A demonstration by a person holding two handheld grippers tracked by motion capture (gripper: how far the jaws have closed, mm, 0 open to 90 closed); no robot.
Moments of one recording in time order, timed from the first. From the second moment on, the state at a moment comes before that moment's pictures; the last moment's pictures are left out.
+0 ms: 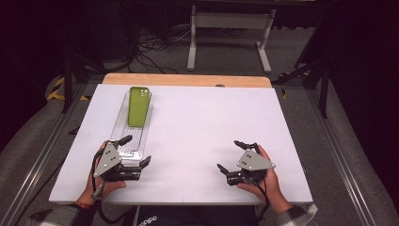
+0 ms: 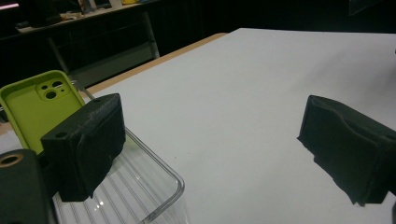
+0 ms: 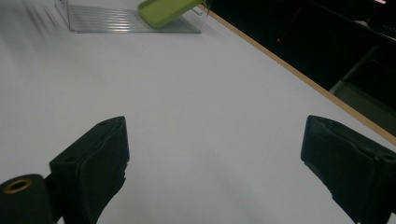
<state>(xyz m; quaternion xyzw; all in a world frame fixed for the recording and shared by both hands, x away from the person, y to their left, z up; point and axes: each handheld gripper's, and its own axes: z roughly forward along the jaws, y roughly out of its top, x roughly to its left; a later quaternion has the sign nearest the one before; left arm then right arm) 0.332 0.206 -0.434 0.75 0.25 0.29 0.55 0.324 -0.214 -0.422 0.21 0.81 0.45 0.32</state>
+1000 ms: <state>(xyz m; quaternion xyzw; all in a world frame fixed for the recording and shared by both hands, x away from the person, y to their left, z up) 0.333 0.203 -0.439 0.75 0.25 0.29 0.54 0.324 -0.214 -0.424 0.21 0.82 0.43 0.32</state>
